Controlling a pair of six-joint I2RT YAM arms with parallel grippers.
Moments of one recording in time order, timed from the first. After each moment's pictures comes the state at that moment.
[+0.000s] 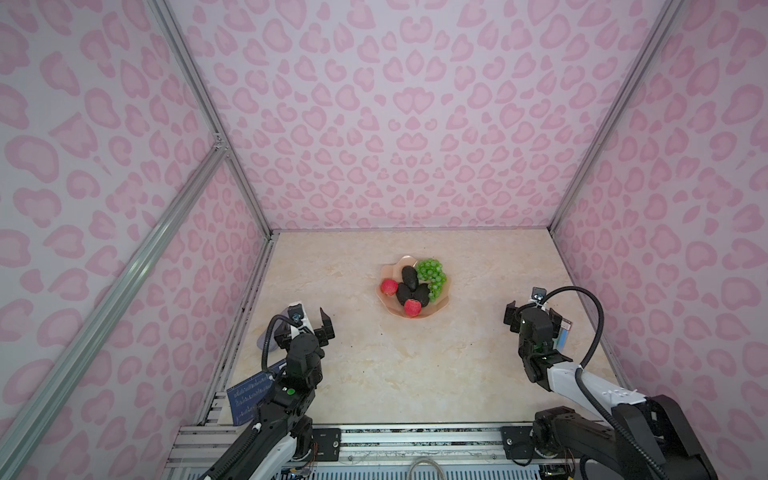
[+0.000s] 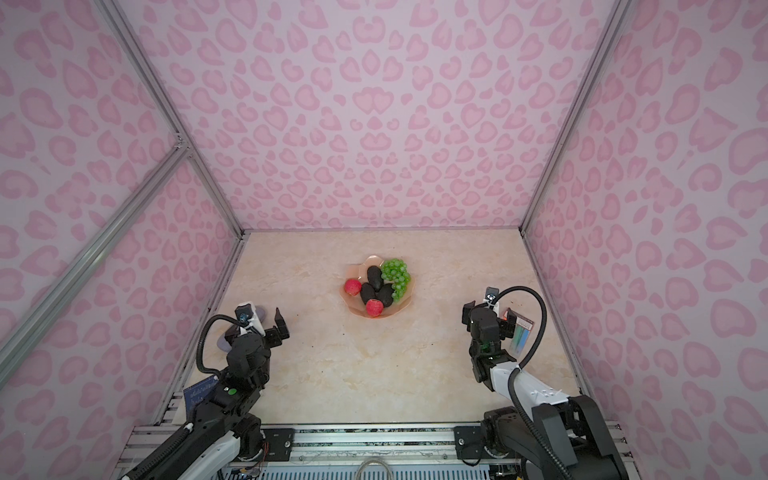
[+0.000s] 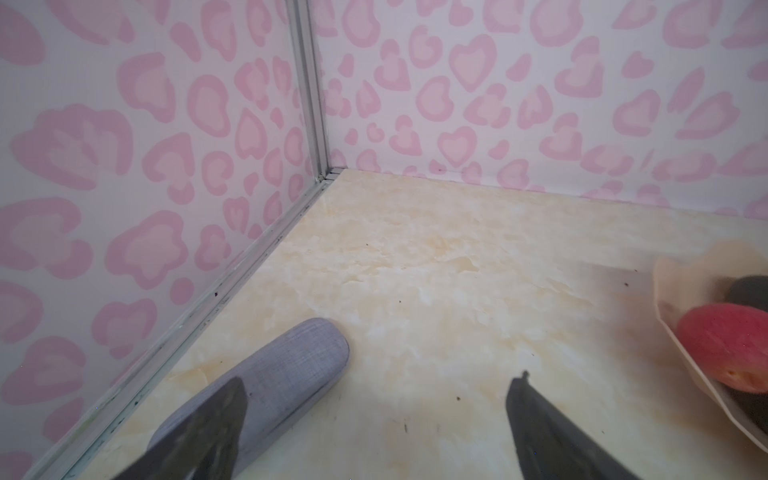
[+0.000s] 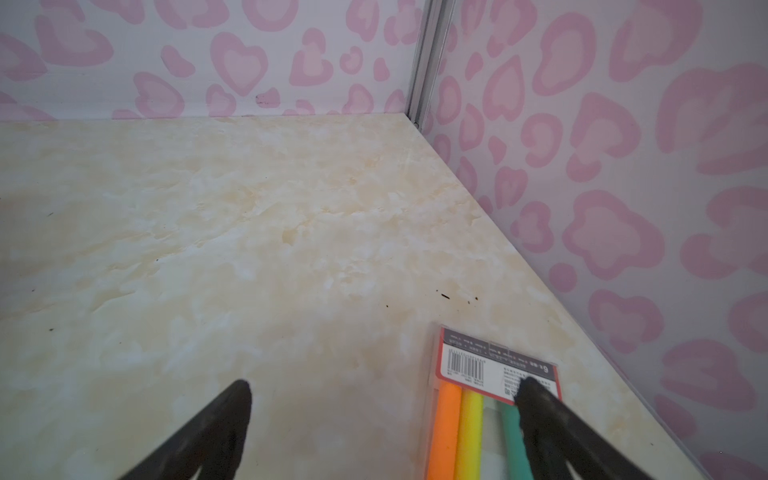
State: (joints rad) left arm -0.31 0.65 0.14 0.29 -0.61 -0.14; right arm 0.19 1.17 0.27 0.49 0.58 0.09
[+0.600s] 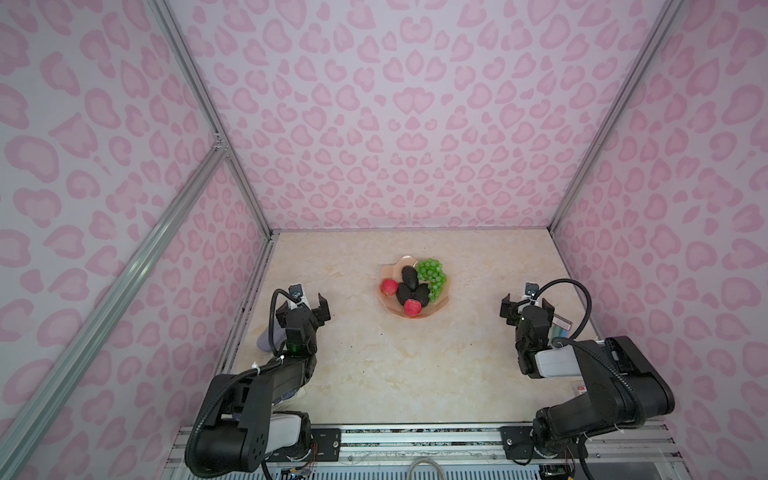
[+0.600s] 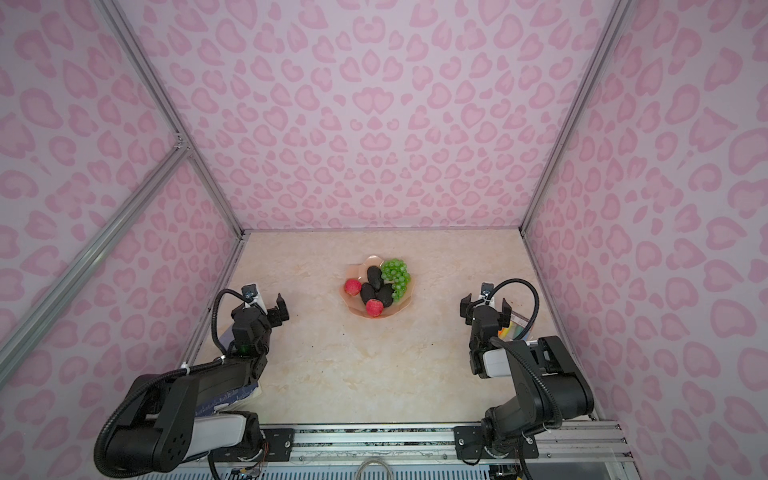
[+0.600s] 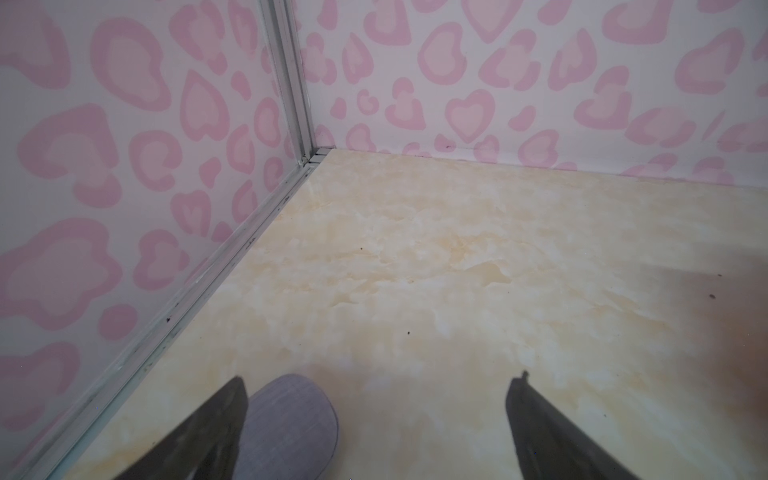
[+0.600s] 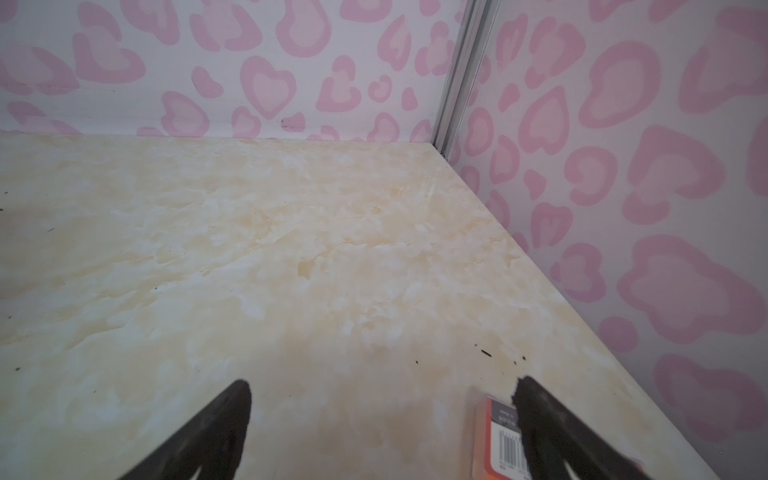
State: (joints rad) left arm -0.08 1.35 0.27 0.80 -0.33 -0.06; right arm 0.11 1.55 0.26 0.99 0.44 -0.01
